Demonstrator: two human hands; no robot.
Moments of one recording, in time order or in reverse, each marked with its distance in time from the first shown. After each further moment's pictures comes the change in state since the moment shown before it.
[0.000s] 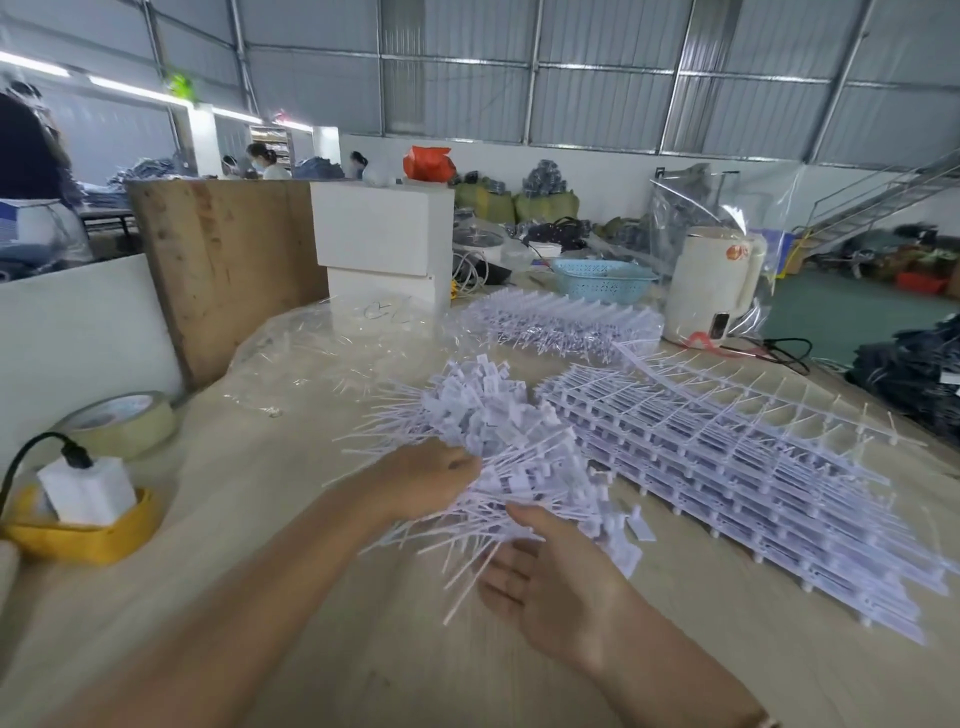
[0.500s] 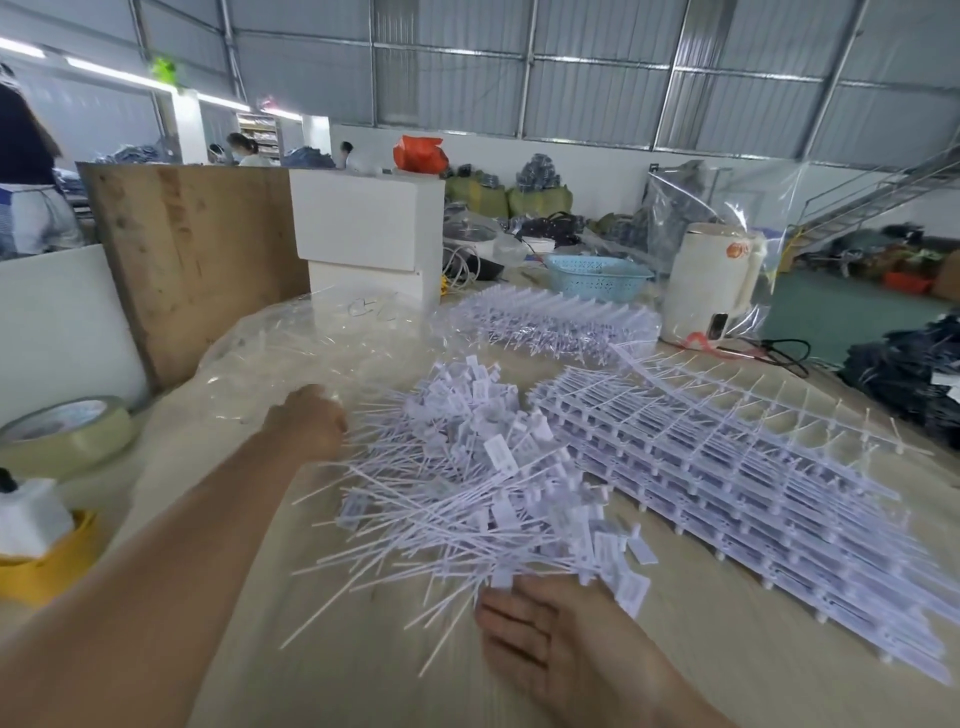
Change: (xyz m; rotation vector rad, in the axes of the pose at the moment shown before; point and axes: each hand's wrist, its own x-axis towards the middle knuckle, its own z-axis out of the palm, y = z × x) left_hand 0.065 -0.109 -0.041 0.313 0.283 -0.379; right_hand 0.005 0.000 -0.023 -0.079 0.040 0.004
